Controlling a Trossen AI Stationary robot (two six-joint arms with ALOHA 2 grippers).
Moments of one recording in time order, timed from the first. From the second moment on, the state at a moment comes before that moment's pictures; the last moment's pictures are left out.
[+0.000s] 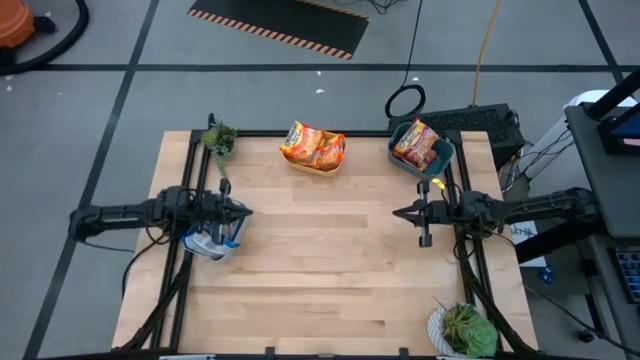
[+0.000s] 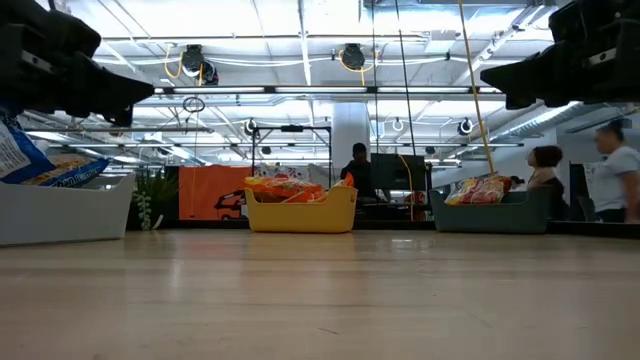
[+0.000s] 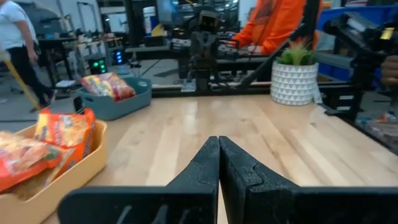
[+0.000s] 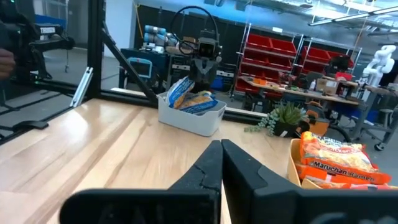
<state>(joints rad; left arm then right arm) 0.09 0.08 0.01 0.05 0.14 0.05 0.05 0.39 0.02 0.43 0.05 -0.18</state>
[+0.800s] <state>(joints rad) 0.14 0.08 0.01 0.04 0.18 0.01 0.05 0.00 0.02 0.02 0.05 -0.15</state>
